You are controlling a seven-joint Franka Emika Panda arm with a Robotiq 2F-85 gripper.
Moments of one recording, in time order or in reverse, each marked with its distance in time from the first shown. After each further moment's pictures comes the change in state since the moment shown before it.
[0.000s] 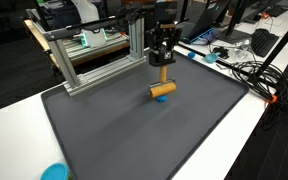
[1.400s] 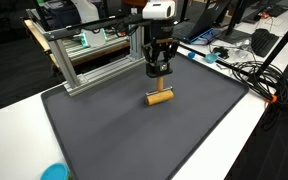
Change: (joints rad) arm -0.037 0.102 0.001 0.073 0.139 -0.043 -0.052
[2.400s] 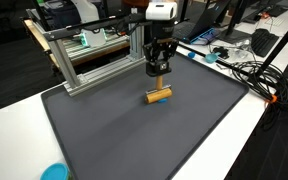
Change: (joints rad) arm 0.000 0.003 0.011 0.011 0.004 -0.051 -0.055
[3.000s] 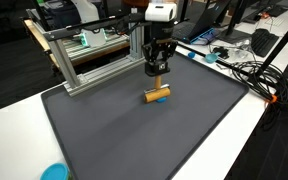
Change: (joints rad) arm -0.001 0.004 0.000 0.010 0.010 -0.039 -0.001
